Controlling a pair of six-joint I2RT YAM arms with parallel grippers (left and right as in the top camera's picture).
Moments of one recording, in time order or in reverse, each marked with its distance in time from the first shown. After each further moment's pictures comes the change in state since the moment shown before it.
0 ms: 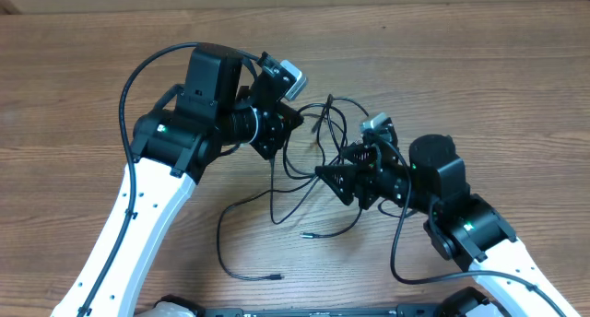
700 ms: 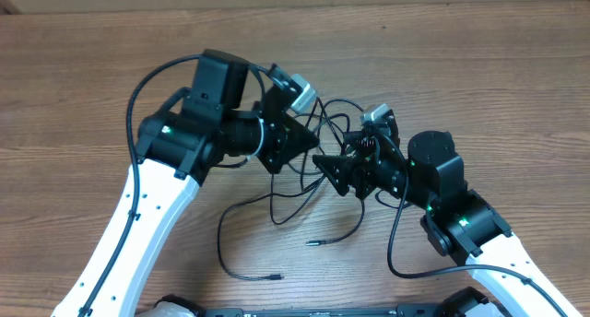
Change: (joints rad) left arm -0.031 0.000 0.000 -0.075 0.197 -0.058; right arm 0.000 0.027 0.000 0.099 0.069 -0.034
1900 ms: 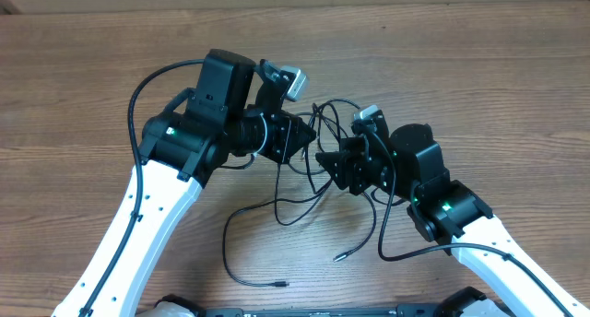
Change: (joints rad) left arm -0.013 0.000 0.000 0.029 -0.135 -0.318; right arm 0.001 0.117 0.000 -0.026 0.066 -0.016
